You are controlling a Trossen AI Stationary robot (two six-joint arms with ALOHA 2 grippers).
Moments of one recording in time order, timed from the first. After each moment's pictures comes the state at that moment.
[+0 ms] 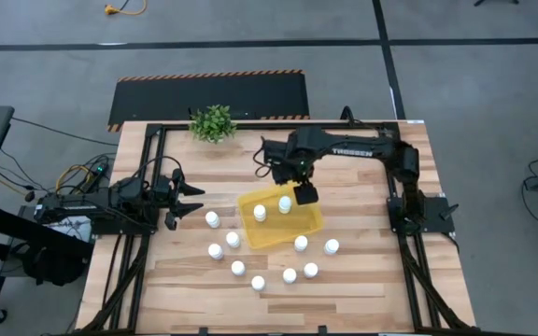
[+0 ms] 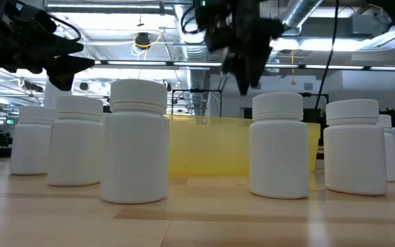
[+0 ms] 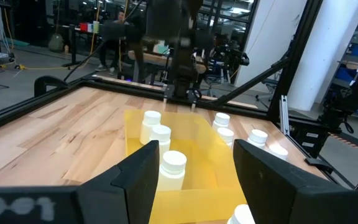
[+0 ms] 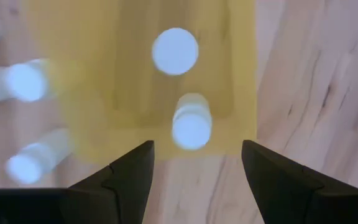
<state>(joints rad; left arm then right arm) 0.05 0.02 0.01 0.04 0.04 -0.19 -0.16 2.00 1.93 -1.50 -0.10 -0.39</state>
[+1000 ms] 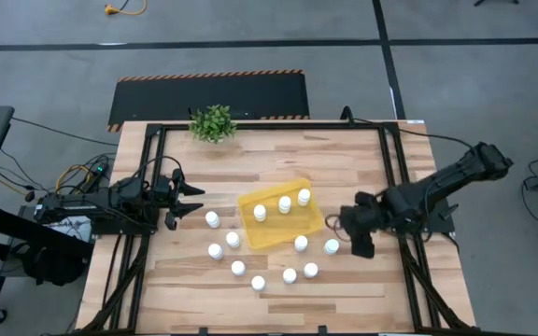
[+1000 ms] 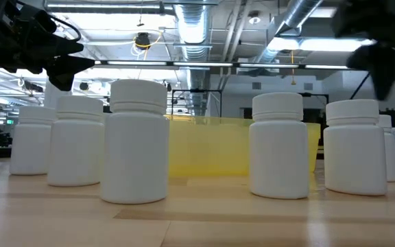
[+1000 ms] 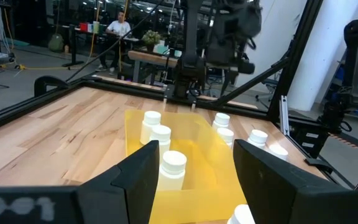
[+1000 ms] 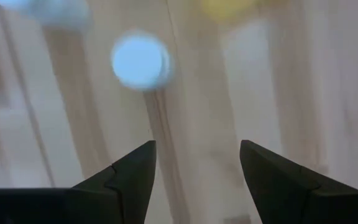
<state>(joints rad) 0.05 0.02 0.01 0.04 0.04 -0.19 0.43 1.22 0.88 -1.03 0.03 0.58</state>
